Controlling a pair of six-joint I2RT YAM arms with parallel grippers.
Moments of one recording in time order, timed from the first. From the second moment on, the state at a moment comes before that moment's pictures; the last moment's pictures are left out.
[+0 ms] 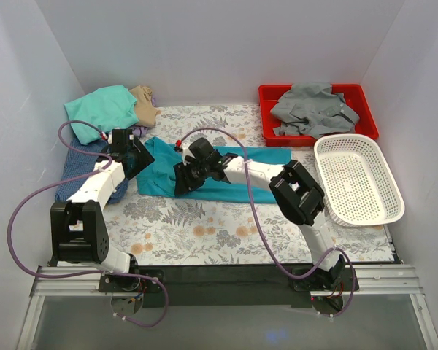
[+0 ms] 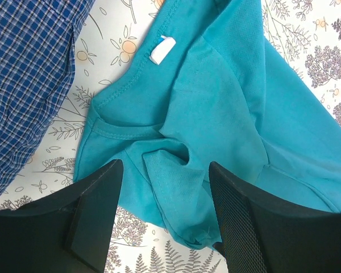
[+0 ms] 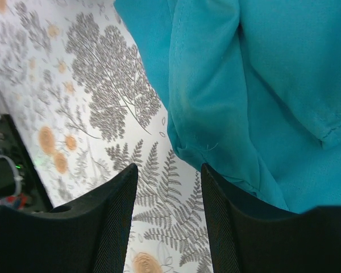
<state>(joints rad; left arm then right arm) -0.03 1.47 1.00 -0.39 -0.09 -0.66 0.89 2.16 1.60 -0.17 -0.47 0.41</state>
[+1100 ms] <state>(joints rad) -0.02 1.48 0.99 -0.37 -0.08 -0.64 0.99 2.01 1.53 -0.25 -0.49 -0.20</state>
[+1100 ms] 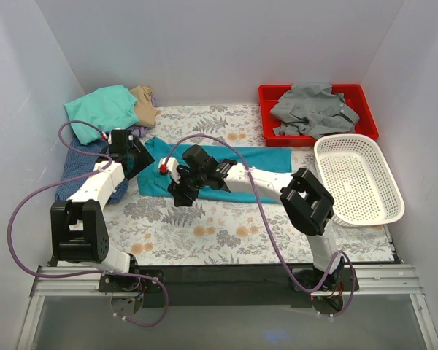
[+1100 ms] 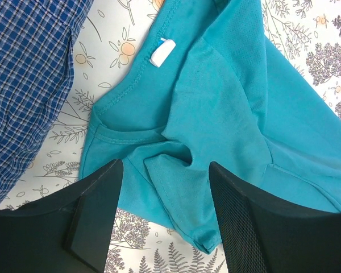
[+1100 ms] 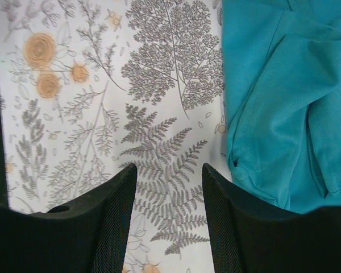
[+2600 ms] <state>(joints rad) -0.01 1.50 0.99 -0.36 -0.06 -0.63 1.01 2.11 1.63 -0.29 -0.24 -0.43</state>
